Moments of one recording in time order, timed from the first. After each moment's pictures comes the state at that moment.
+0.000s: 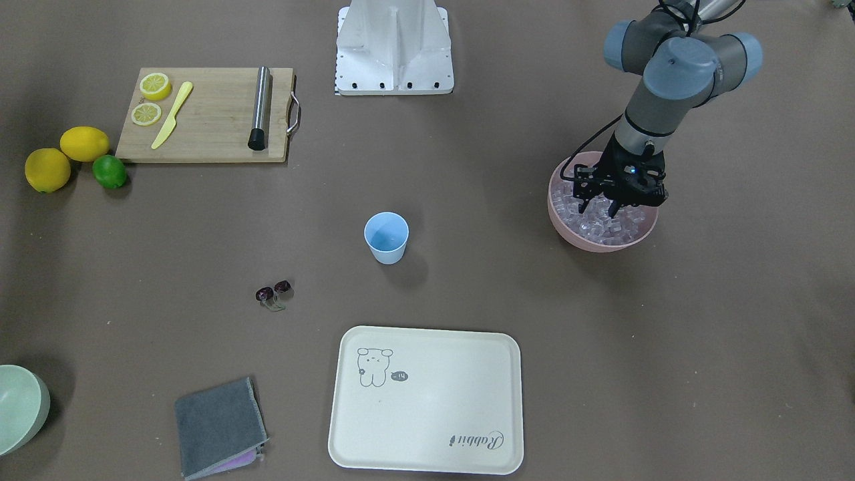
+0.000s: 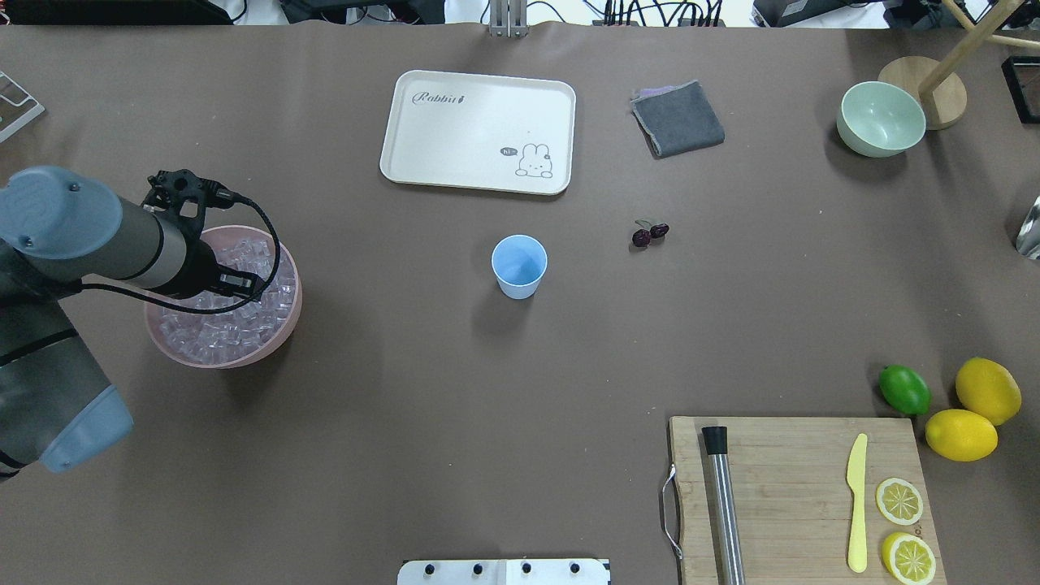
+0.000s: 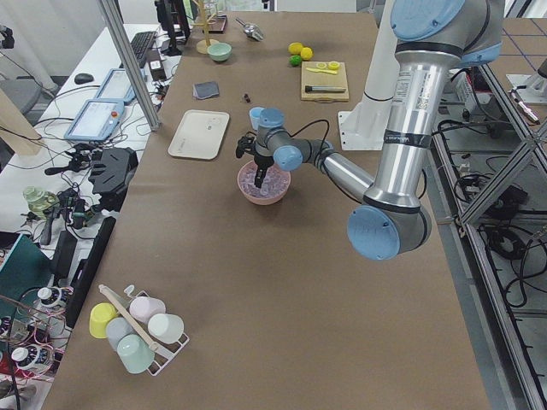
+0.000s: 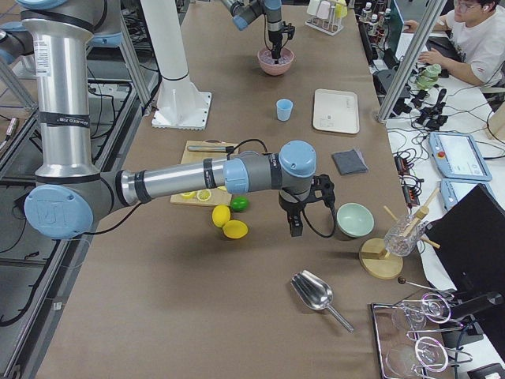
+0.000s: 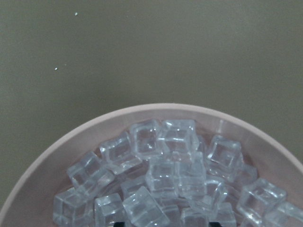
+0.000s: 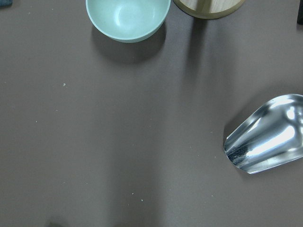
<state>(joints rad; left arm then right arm) -0.72 -1.75 -1.84 -1.89 -1.93 -0.86 1.50 -1.58 1.79 -1.60 2.41 0.00</state>
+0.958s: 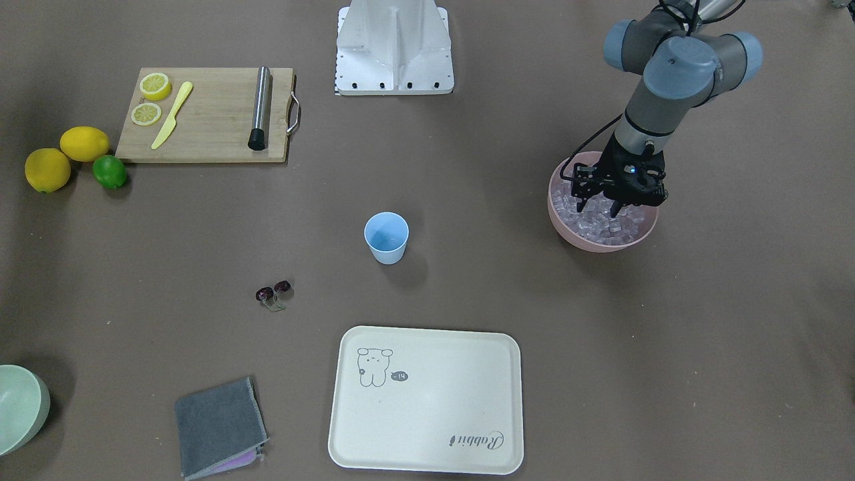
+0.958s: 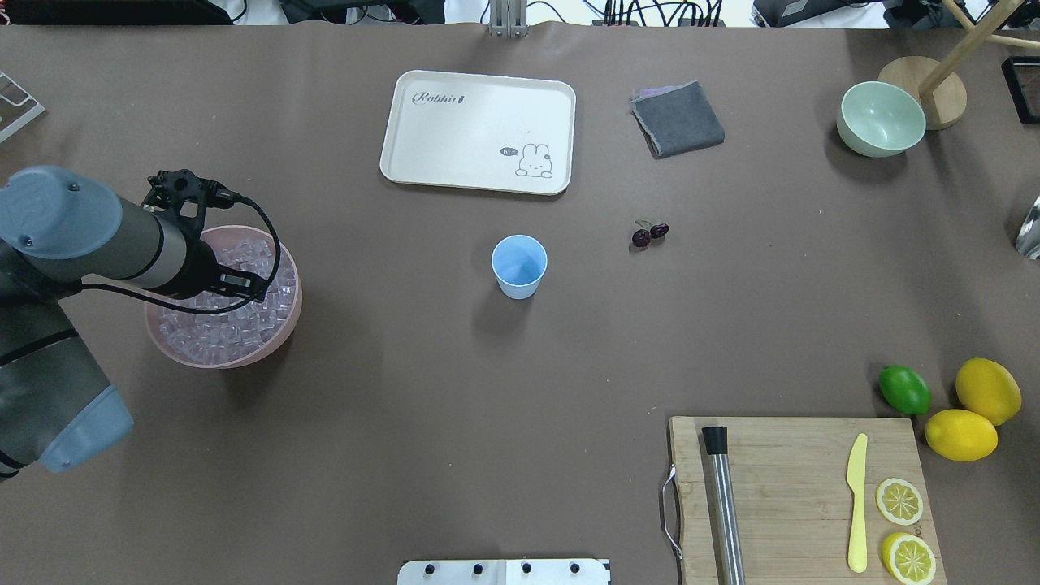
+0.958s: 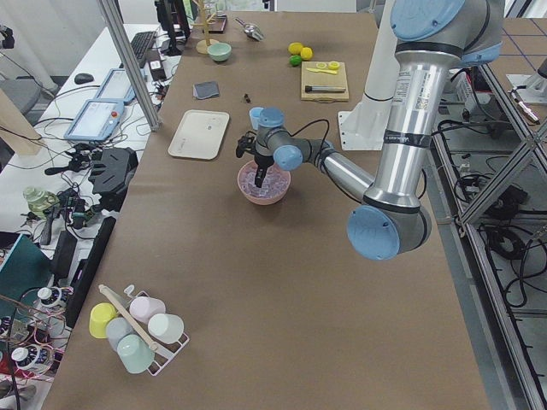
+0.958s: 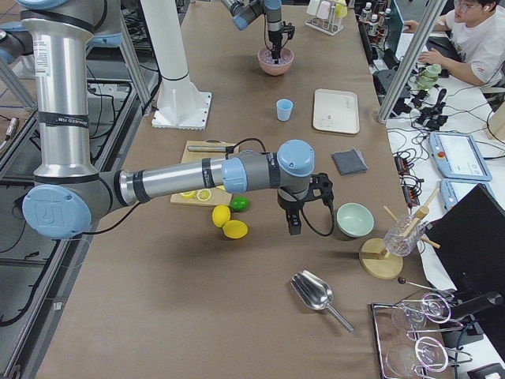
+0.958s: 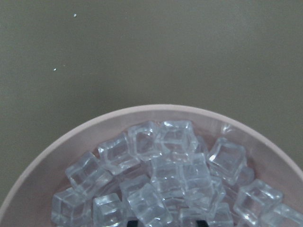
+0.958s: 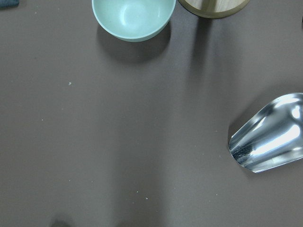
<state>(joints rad) -0.72 -1.75 -1.84 -1.89 -1.93 -0.86 1.50 -1.59 1.80 -1.60 2.42 0.00</state>
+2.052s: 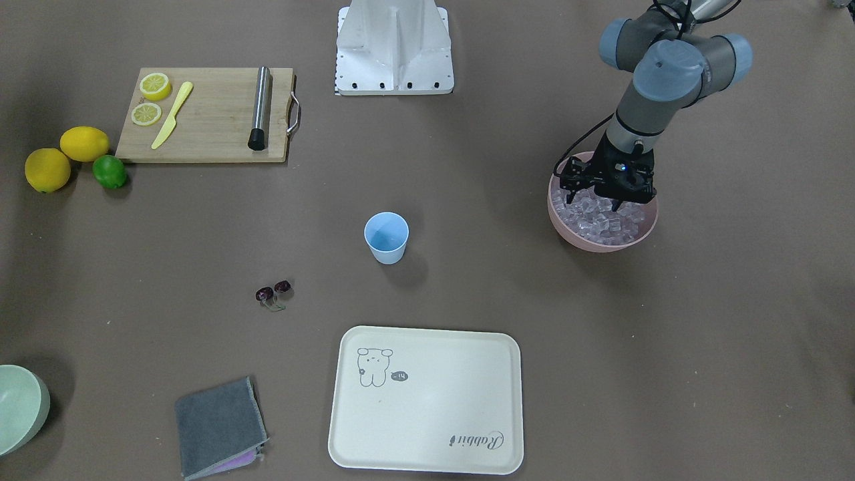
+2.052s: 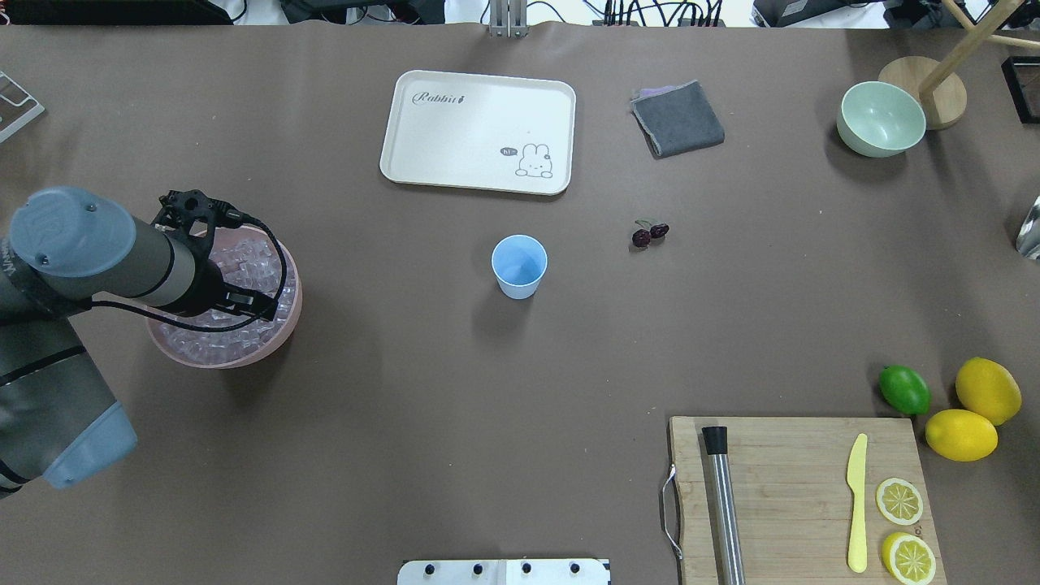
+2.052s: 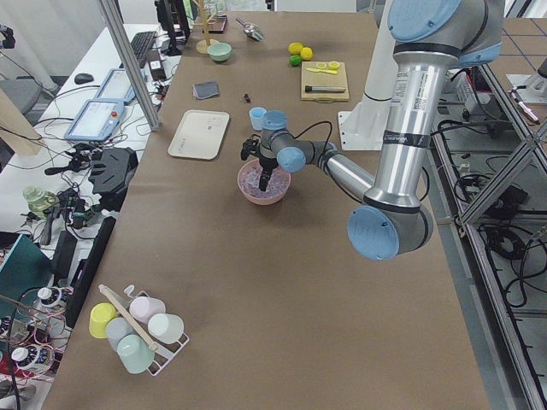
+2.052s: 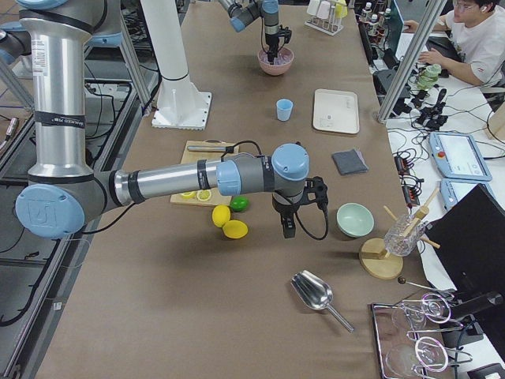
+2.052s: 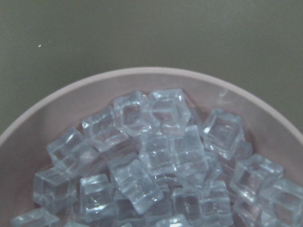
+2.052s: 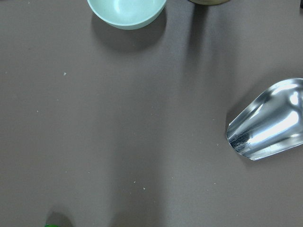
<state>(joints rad) -0.68 -1.74 -1.84 -1.88 -1.93 -0.86 1.50 -1.62 1.81 -1.60 2.42 0.00</state>
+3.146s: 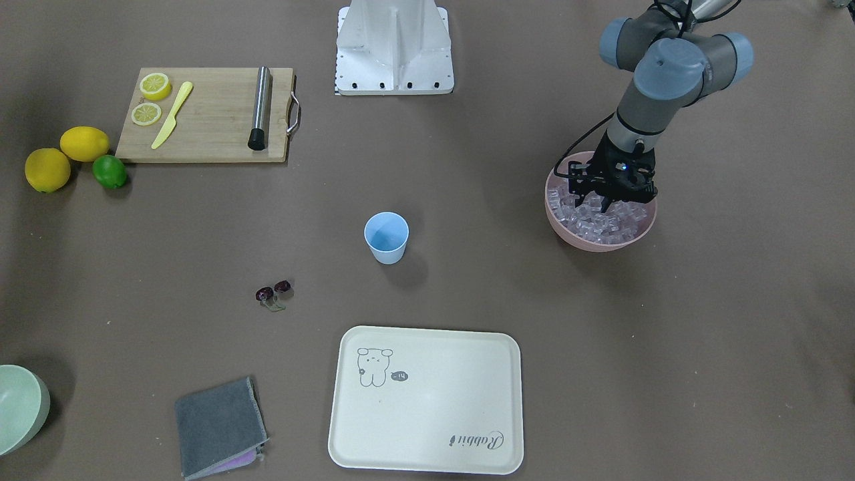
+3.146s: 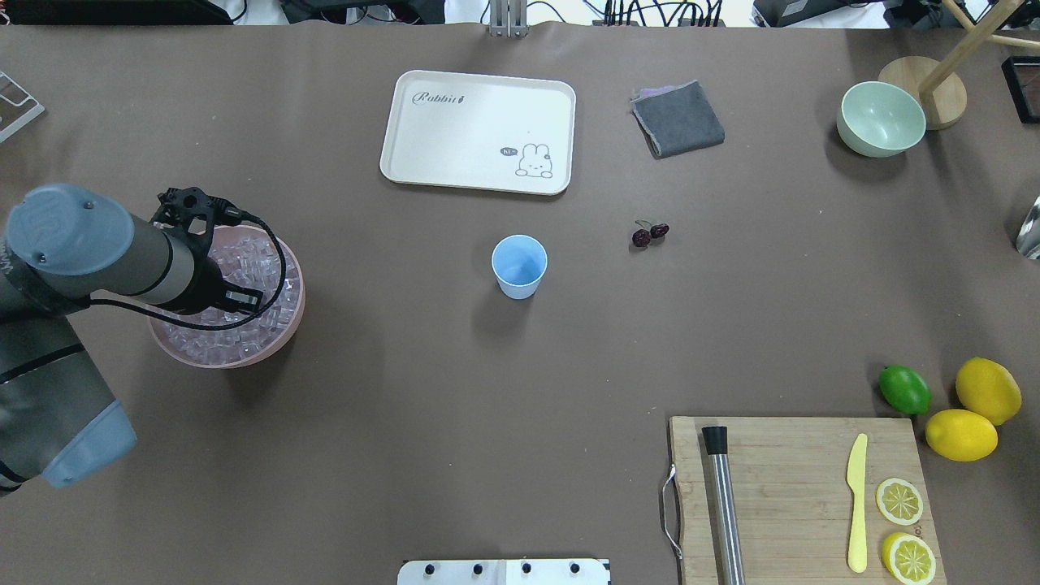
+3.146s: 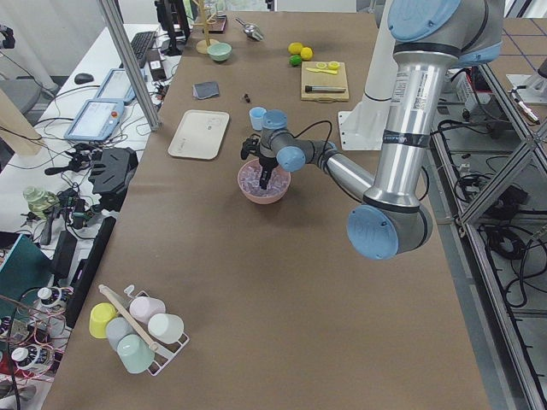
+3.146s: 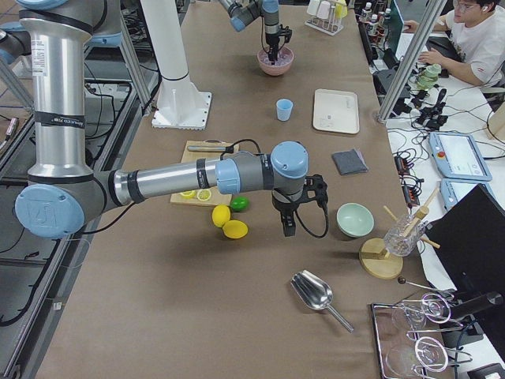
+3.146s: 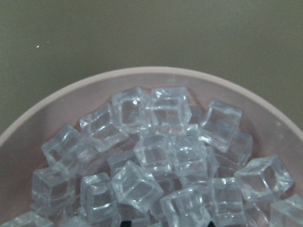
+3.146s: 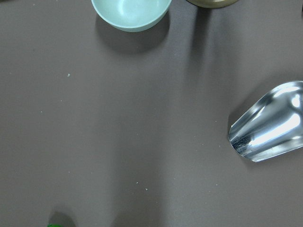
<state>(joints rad) -0.69 -1.74 -1.85 -1.88 -1.93 -0.86 1.50 -1.62 1.82 -1.60 2.43 0.00</state>
